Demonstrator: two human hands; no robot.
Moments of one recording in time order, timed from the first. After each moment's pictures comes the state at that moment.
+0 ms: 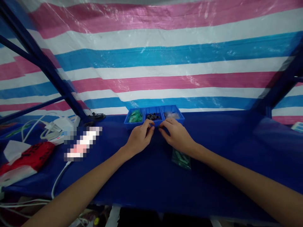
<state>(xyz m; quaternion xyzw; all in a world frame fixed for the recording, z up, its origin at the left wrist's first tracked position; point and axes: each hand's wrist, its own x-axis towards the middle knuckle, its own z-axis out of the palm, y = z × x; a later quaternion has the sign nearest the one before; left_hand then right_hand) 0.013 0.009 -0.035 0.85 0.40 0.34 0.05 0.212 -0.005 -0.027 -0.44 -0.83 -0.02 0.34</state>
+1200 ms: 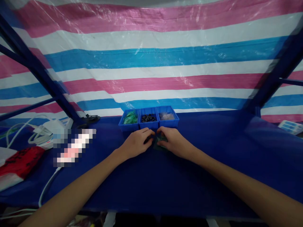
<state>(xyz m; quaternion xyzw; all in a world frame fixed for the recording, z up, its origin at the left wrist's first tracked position) 0.012 0.011 -0.040 0.92 0.33 0.23 0.04 0.225 -0.017 -0.032 -0.50 -0.81 0.15 0.26</state>
